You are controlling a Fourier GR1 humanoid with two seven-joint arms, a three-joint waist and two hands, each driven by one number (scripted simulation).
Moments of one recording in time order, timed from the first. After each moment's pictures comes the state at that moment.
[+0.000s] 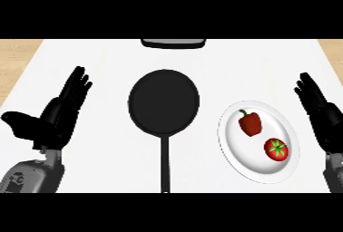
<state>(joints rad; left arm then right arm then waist) -0.19 0.31 -0.12 -1.62 0.22 0.17 0.13 -0.13 -0.46 0.03 -1.52 -0.18 -0.09 0.07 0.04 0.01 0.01</state>
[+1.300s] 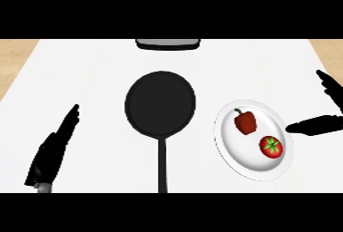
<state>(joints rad) 0.06 0.39 -0.18 -1.60 -0.01 0.19 0.14 -0.26 -0.68 0.09 -1.45 0.05 -0.02 0.55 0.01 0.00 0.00</state>
